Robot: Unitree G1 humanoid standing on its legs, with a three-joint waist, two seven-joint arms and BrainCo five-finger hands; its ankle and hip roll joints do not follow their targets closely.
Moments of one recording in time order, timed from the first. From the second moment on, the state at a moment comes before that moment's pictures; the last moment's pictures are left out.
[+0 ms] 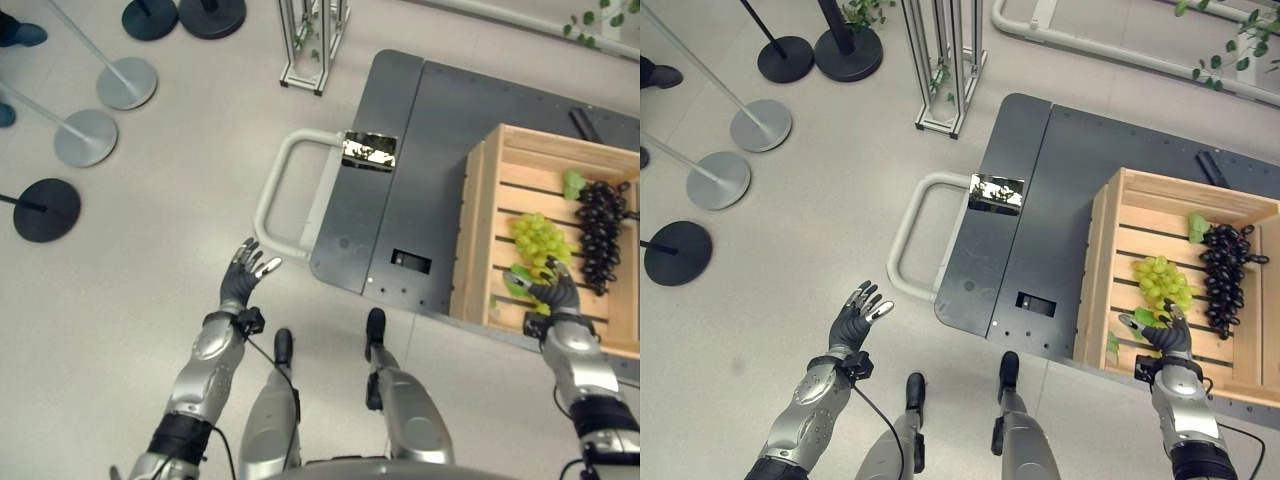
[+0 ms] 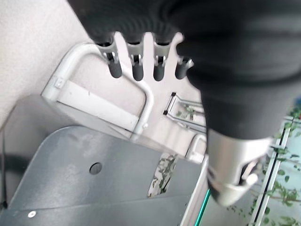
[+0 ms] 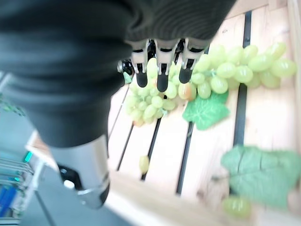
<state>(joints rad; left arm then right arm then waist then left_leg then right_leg) -0.08 0.28 -0.13 0.16 -0.52 0.01 0.12 -0.13 -0.48 -0.15 0.49 0.30 0.03 -0.21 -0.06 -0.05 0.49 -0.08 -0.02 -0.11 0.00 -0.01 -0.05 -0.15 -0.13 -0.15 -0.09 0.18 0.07</state>
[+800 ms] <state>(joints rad) -0.03 0.33 -0.11 0.18 -0.50 0.02 0.15 -0.05 -0.44 -0.12 0.35 0.25 0.06 -0.18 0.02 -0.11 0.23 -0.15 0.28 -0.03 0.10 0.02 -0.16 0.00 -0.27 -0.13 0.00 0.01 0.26</state>
